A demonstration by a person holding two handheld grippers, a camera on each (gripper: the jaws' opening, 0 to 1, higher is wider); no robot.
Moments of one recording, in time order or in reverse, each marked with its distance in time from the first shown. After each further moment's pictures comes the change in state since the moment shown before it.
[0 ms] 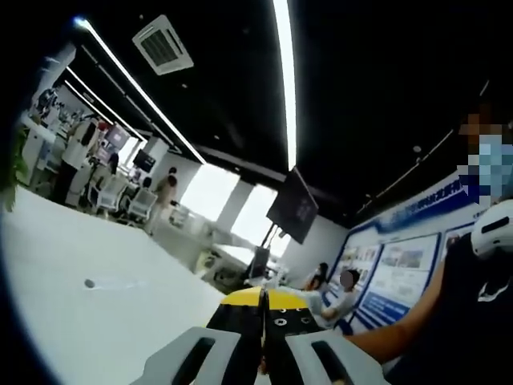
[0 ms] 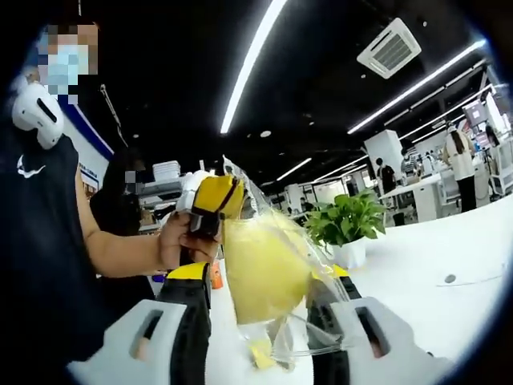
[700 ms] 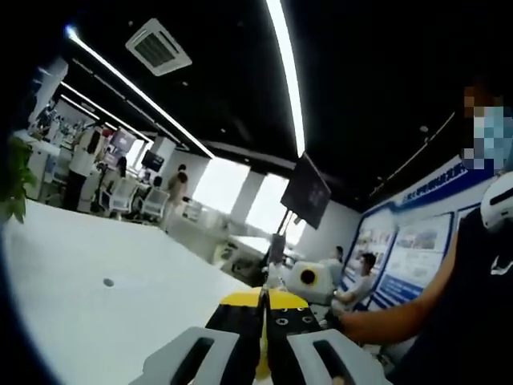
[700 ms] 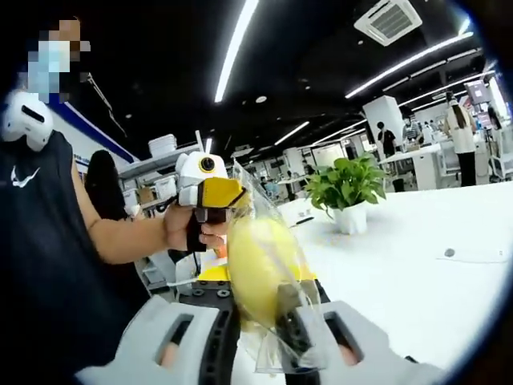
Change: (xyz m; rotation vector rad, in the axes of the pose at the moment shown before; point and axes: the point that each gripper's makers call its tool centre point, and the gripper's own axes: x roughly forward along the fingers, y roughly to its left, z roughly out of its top) left arm -0.011 0.017 -0.022 0.129 0.078 0.078; right arm -0.005 0.001 -0.026 0.048 0.227 -0.010
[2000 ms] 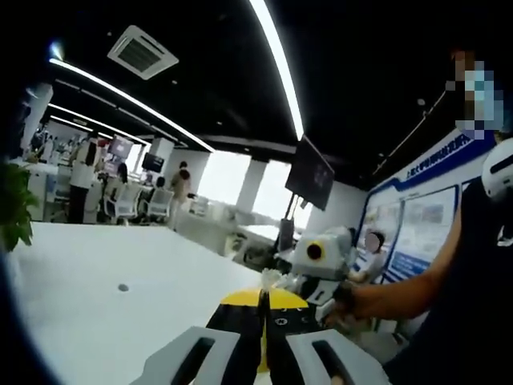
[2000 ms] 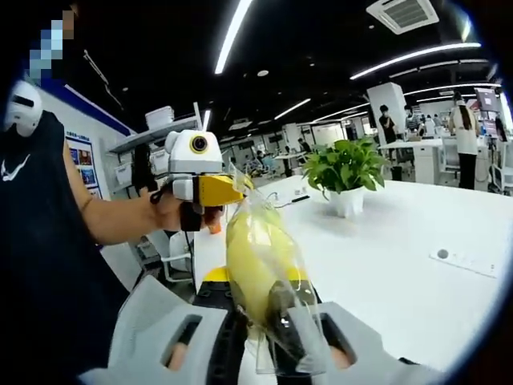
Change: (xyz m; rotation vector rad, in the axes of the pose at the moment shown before) left arm -0.006 0.012 -0.012 0.044 0.065 0.031; right arm 0.010 -0.006 -0.010 -0.038 0.143 -0.006
